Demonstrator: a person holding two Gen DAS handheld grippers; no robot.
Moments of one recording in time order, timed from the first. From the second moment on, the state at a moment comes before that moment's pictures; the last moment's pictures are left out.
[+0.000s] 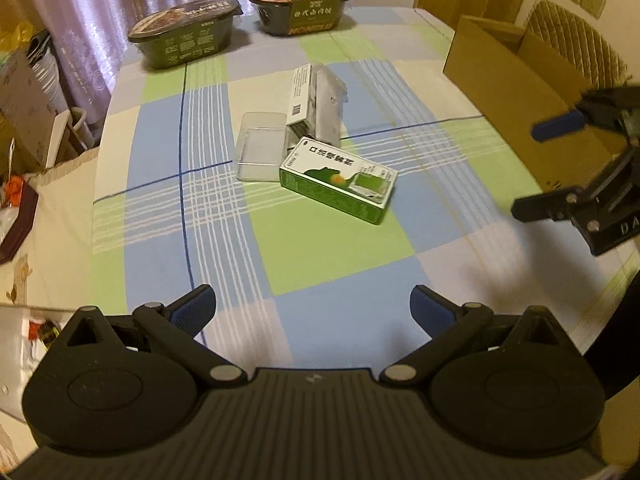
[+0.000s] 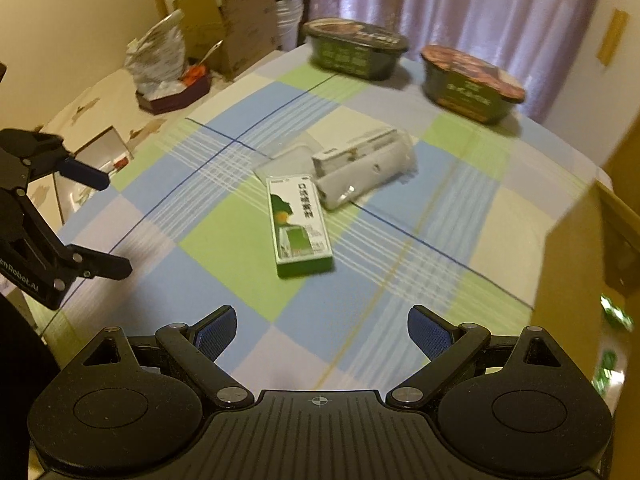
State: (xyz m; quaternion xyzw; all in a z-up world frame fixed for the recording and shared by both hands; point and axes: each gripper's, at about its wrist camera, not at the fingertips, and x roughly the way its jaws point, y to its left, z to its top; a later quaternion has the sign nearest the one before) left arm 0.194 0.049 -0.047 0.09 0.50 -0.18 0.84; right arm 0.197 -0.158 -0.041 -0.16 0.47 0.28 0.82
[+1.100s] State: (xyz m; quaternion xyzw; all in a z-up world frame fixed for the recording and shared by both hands) left arm 0.295 0.055 -0.118 0.26 0.48 -0.29 0.78; right arm 0.316 -0.047 -0.156 -0.34 0.49 0.42 0.68
